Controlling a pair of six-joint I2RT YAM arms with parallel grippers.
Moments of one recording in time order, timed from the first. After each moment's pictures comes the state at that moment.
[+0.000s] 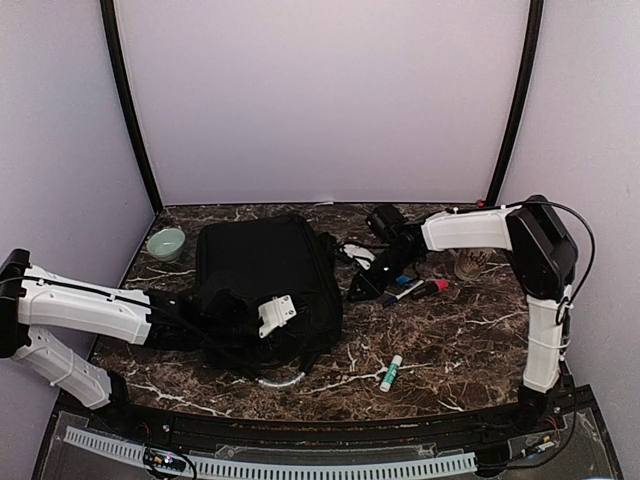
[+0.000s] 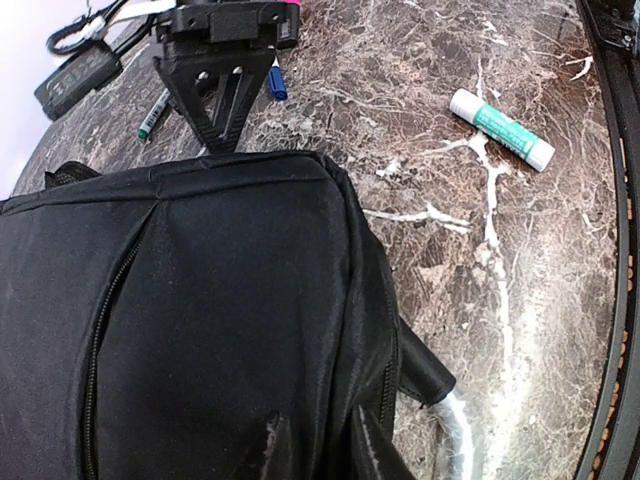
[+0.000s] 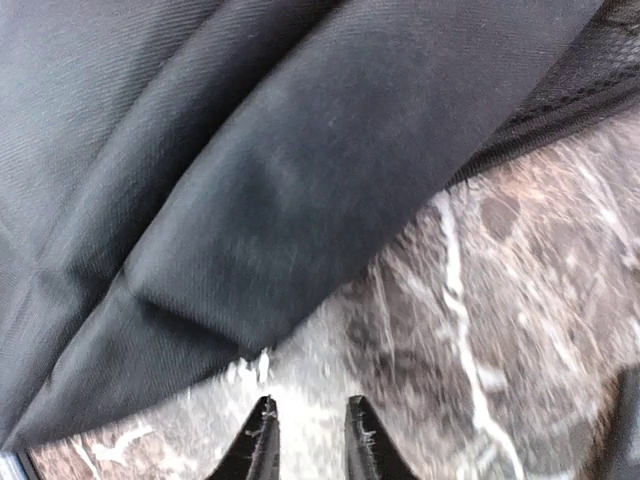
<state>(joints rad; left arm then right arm) -1.09 1.36 0.70 -0.06 -0.10 0.23 0.65 2.04 1.44 -0.55 -0.46 -0.28</state>
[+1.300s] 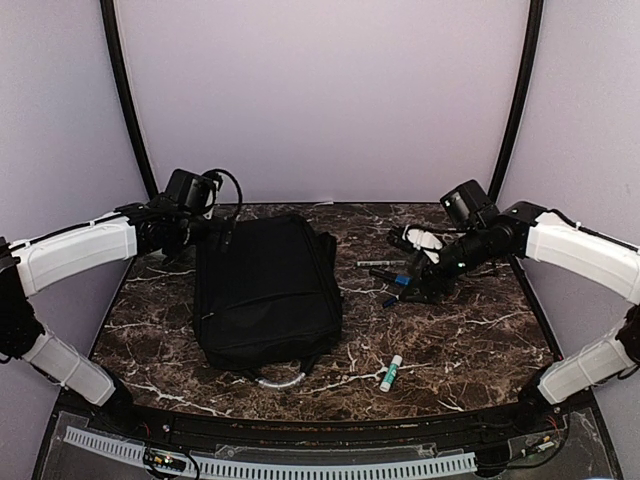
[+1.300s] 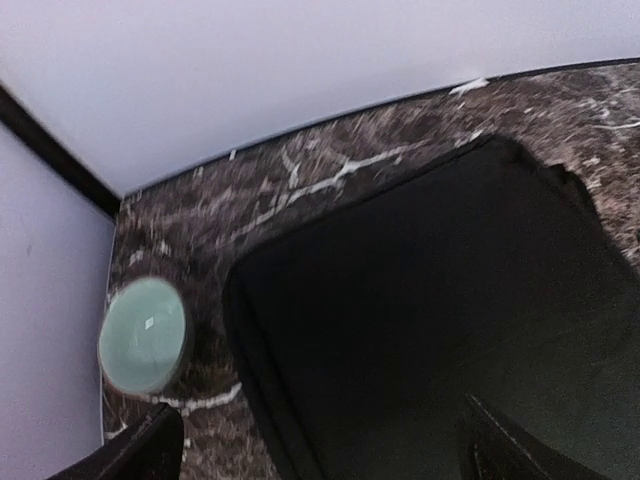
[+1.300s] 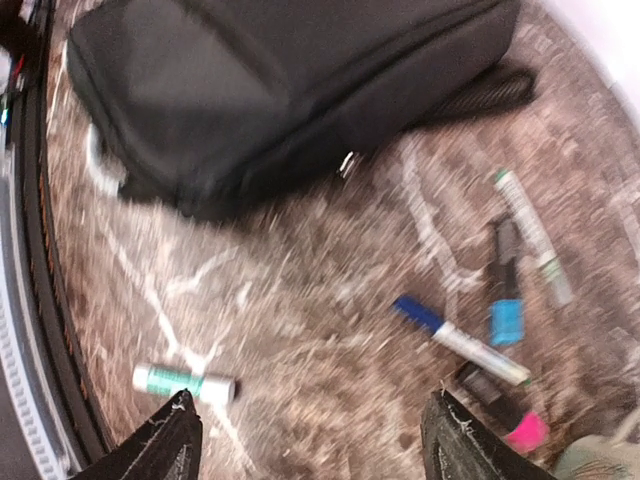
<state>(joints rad) -0.58 1.42 1.13 -0.37 -0.49 -0.05 0.60 1.33 1.13 -0.74 -0.37 -0.44</state>
